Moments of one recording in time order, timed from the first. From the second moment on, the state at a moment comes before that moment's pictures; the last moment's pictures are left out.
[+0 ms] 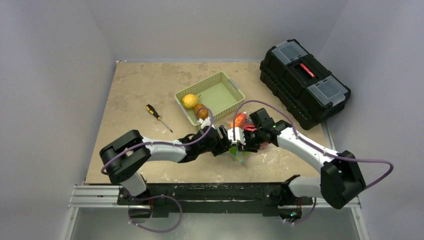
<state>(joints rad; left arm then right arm) -1.00 1.63 0.69 0.37 -0.06 -1.31 0.54 1.27 0.77 -0.61 -0.46 -1.03</state>
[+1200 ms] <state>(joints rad) -1.00 1.59 0.64 0.37 -0.06 -1.30 0.58 1.36 0.81 -0.51 -0.47 -0.77</state>
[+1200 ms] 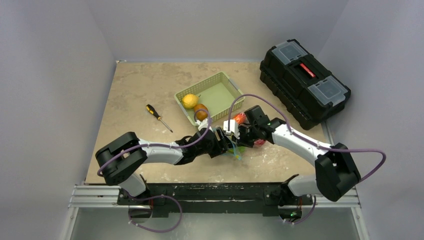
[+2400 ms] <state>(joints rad) -1.04 1.59 0.77 0.04 -0.20 -1.62 0.57 1.34 0.78 -0.66 -0.43 -0.94</state>
